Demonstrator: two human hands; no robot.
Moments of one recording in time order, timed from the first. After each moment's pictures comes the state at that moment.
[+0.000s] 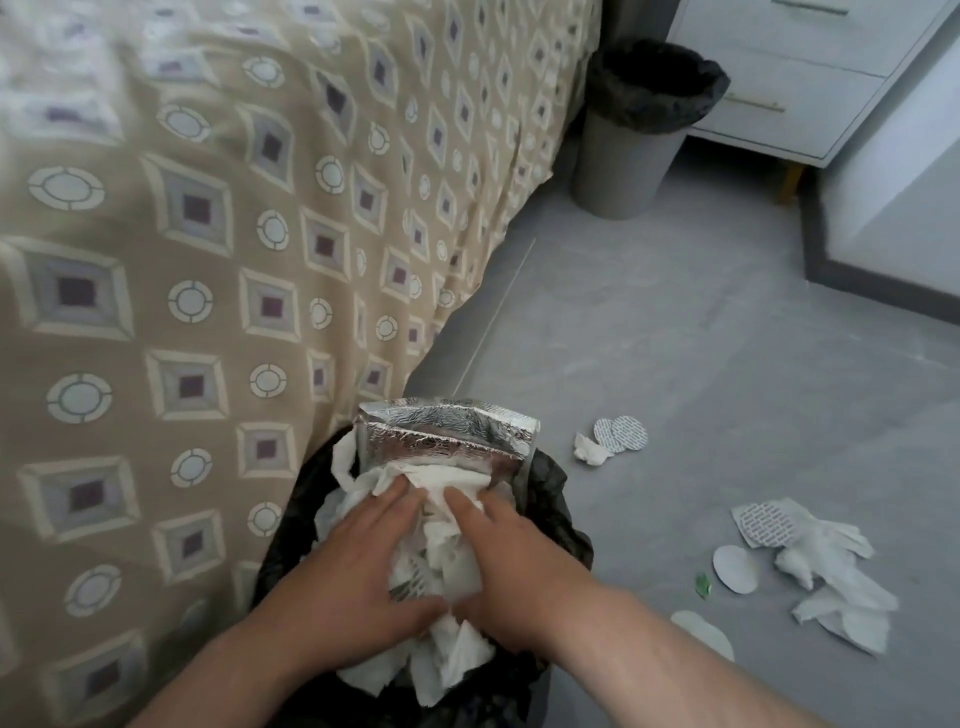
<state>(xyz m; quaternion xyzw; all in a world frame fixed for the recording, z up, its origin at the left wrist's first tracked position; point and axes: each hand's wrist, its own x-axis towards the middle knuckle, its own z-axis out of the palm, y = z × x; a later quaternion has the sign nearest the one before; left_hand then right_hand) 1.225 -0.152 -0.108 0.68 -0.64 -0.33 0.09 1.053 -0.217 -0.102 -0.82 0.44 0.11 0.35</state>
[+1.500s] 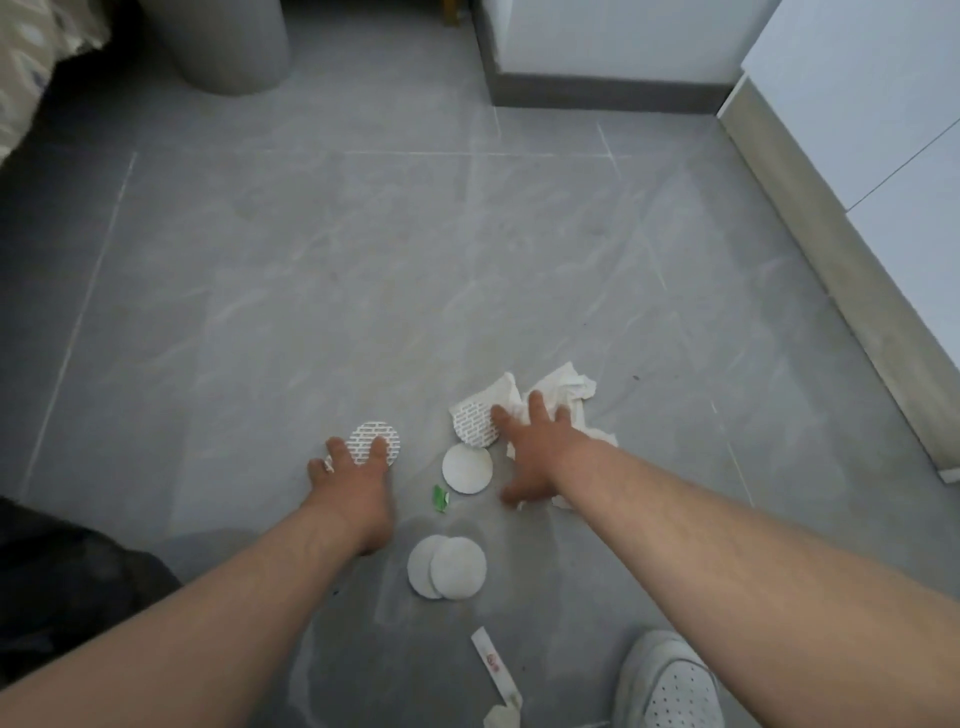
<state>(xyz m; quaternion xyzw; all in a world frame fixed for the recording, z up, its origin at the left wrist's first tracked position) 0.909 -0.305 -0.270 0.62 -0.67 -0.30 -0.26 0.701 -0.302 -0.247 -0.60 0.68 0.27 0.32</state>
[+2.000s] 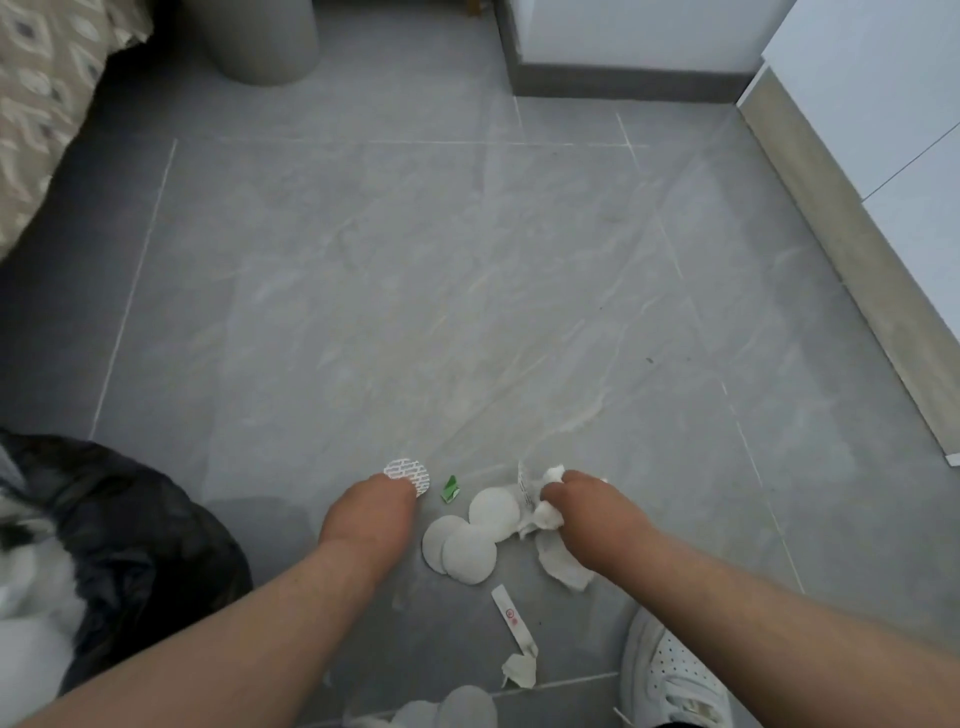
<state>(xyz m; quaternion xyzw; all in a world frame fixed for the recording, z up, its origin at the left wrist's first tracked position) 0.926 -0.253 -0.250 0.56 -0.77 -0.21 -0.21 0.698 -0.197 -0.253 -0.68 0.67 0.14 0.27</state>
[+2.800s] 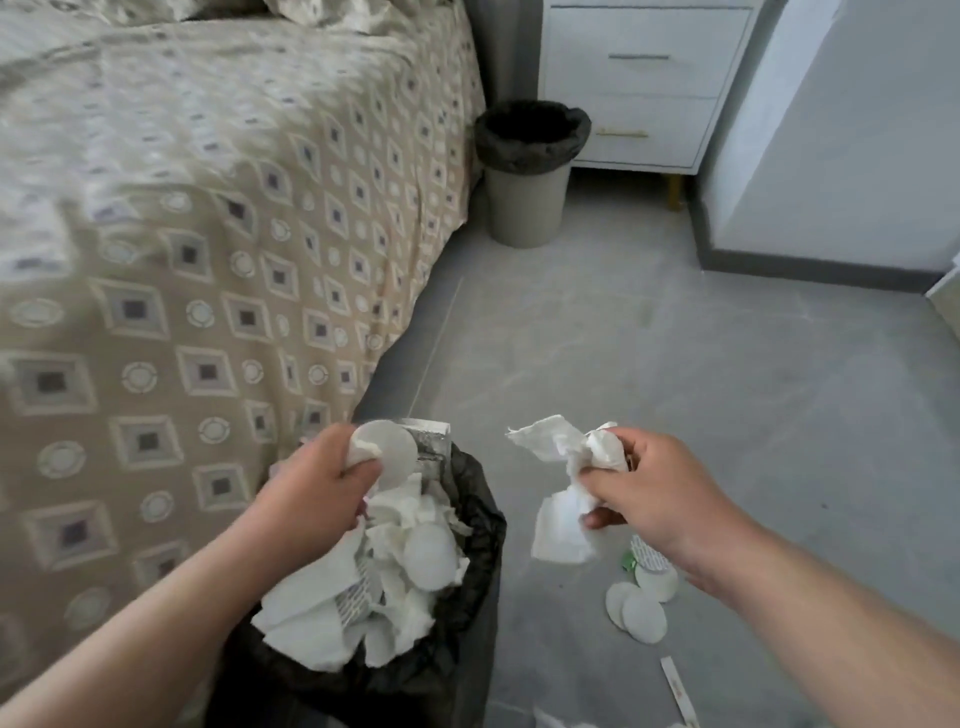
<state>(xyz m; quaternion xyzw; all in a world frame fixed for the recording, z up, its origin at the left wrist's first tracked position) 1.172 -0.189 0.000 0.74 -0.56 -0.31 0.22 0.900 -0.213 -0.005 -0.51 0.62 -0.28 0.53</state>
